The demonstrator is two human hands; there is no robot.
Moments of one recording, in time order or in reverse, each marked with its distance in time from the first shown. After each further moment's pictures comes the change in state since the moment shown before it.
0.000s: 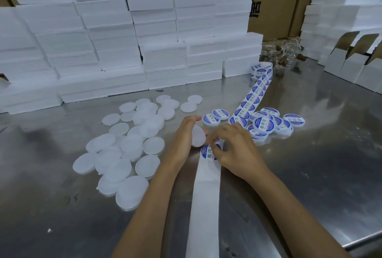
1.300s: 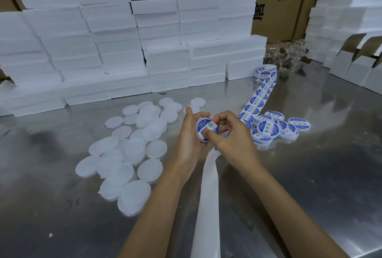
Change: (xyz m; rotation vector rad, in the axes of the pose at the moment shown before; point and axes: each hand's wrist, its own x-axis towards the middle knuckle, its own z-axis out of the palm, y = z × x) left_hand -0.018 0.032 0.016 -0.502 0.030 -0.050; right_hand 0.026 -0.031 0.002 0.578 0.211 0.240
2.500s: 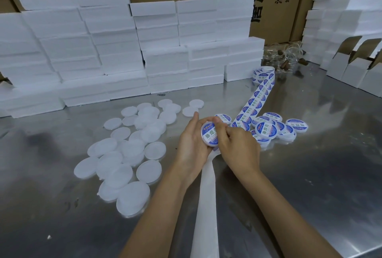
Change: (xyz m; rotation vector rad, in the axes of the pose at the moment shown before) left_hand -0.004 -0.004 0.003 -0.180 -0.178 -0.114; right_hand -0.001 0.023 -0.002 -0.549 0.151 0.015
